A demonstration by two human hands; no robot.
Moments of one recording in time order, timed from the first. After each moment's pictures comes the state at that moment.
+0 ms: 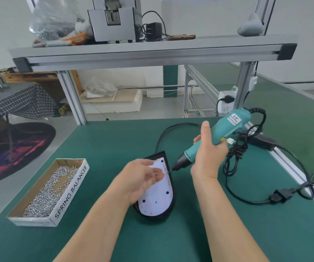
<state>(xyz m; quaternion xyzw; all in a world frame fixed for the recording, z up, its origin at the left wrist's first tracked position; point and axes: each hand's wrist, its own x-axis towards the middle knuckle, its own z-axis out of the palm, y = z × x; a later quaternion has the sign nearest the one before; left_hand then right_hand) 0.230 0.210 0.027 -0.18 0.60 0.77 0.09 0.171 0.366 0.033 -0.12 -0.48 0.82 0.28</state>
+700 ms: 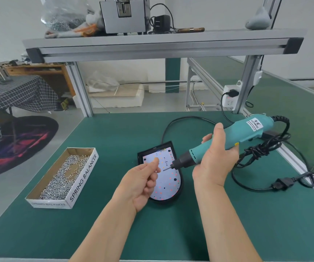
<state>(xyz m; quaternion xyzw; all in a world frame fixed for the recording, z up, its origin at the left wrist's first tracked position) 0.274 0.199 0.007 -0.22 0.54 0.81 0.09 0.234 0.347 0.050 -0.15 -0.40 0.85 0.30</state>
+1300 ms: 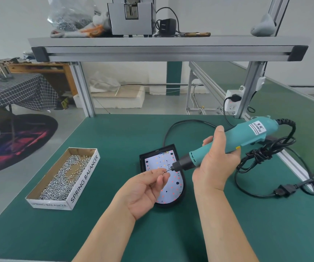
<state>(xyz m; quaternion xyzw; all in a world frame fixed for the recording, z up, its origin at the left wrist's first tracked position) 0.282 0.195 0.005 -0.22 0.33 0.91 0.13 0.236 0.336 0.055 -0.13 -0.41 0.84 0.32</state>
